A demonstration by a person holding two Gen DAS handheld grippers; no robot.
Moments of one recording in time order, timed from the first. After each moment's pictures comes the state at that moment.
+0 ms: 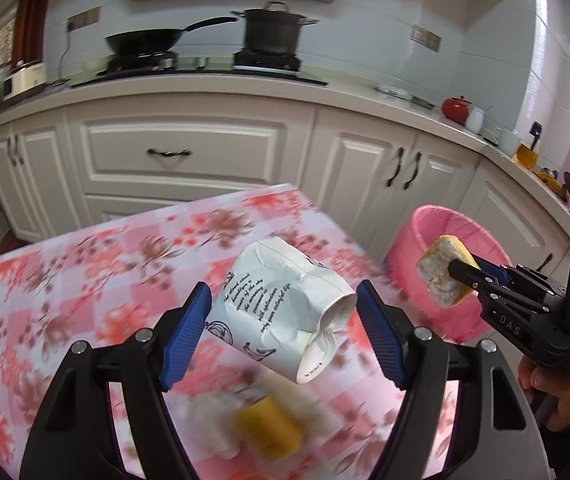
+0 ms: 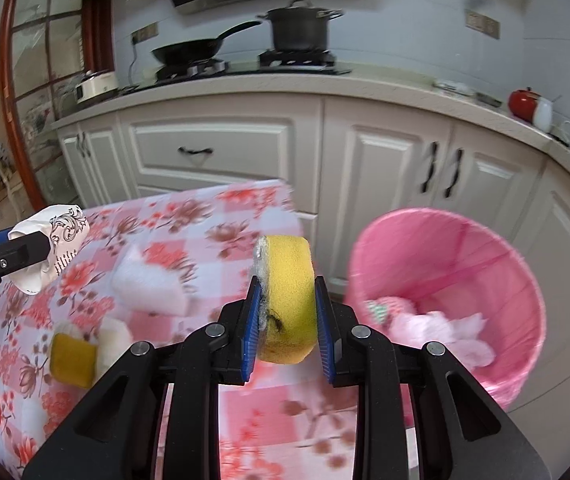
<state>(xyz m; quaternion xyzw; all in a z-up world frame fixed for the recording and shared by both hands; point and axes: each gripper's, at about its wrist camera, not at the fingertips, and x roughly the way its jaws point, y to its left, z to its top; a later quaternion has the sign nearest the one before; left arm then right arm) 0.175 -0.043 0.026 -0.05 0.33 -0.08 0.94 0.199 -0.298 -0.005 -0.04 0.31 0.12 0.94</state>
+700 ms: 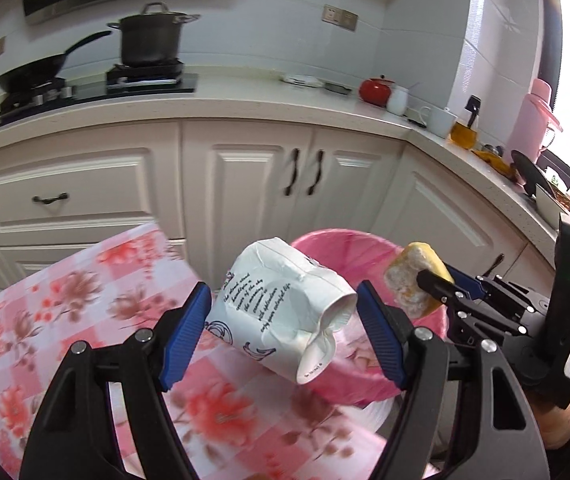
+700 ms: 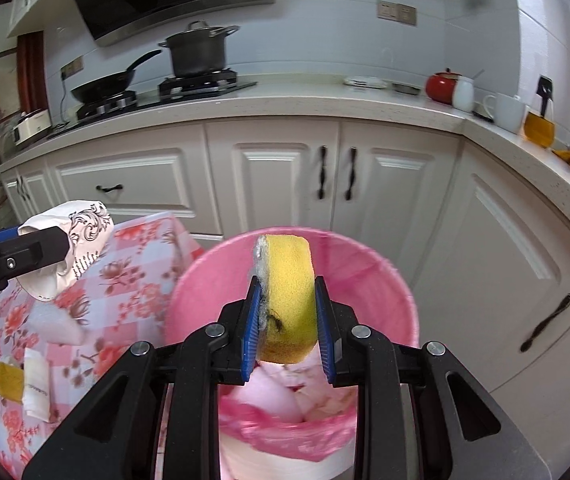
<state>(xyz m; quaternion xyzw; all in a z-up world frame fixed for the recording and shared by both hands) 0.257 -0.211 0.050 -0.02 0.33 -0.21 0.92 0.230 -0.431 0.010 0.00 0.30 0.02 0.95</state>
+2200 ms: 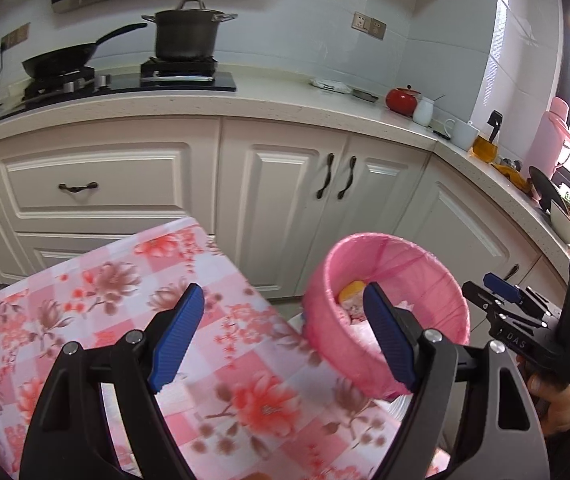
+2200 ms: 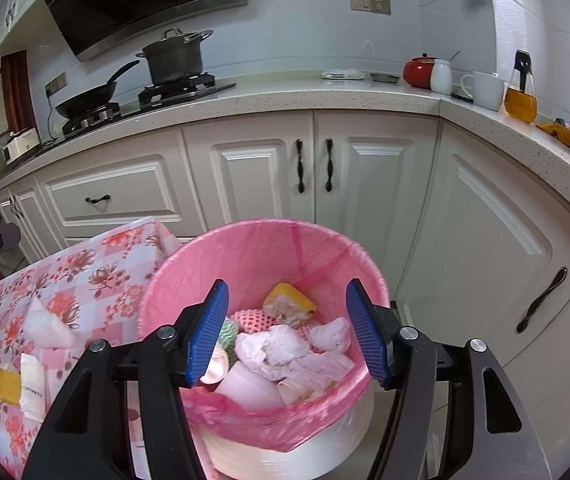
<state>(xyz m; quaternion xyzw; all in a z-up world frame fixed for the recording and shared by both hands) 0.252 -0.148 0.053 -0.04 0.33 -0.17 0.93 0.214 -0.442 -0.001 0.02 0.30 0.02 0.95</state>
